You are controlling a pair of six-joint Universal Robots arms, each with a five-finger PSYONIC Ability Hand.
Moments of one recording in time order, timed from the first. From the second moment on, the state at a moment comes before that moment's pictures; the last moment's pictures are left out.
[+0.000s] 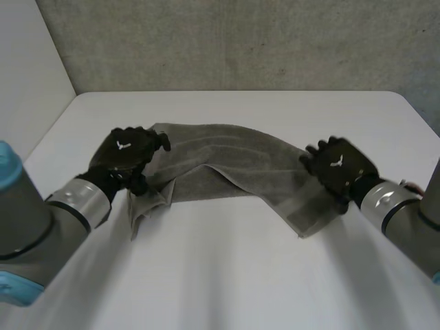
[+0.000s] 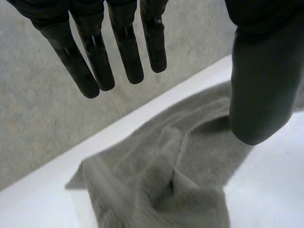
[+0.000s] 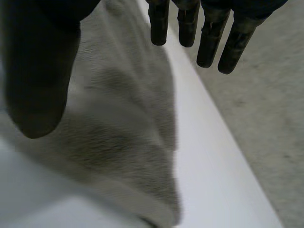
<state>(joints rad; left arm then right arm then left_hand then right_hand) 4.37 -1.80 -1.81 3.46 -1.33 3.34 1.82 -1.24 1.72 -0.15 1.23 2.35 0.61 0.60 0.59 0.61 0.59 0.24 0.25 0.25 0.26 0.06</state>
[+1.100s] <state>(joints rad) 4.33 -2.05 -1.75 3.56 -1.54 3.54 1.89 -1.03 1.68 -0.19 1.27 2.56 0.61 0.60 0.60 0.61 0.61 0.68 0.67 0.68 0.68 0.50</state>
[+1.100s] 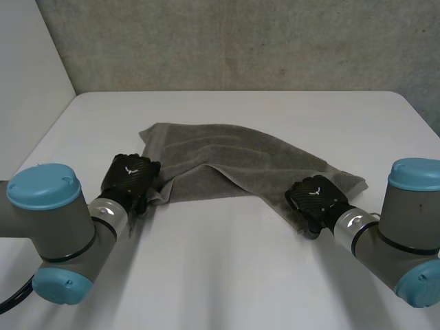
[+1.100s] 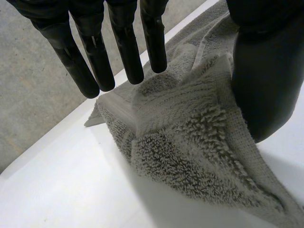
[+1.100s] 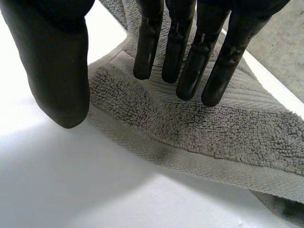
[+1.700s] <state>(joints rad) 4.33 -2.05 -1.75 3.56 -1.54 3.54 1.89 -1.00 1.64 -0.19 1.28 2.58 0.61 0.60 0.60 0.61 0.61 1.31 1.32 1.33 1.34 1.16</state>
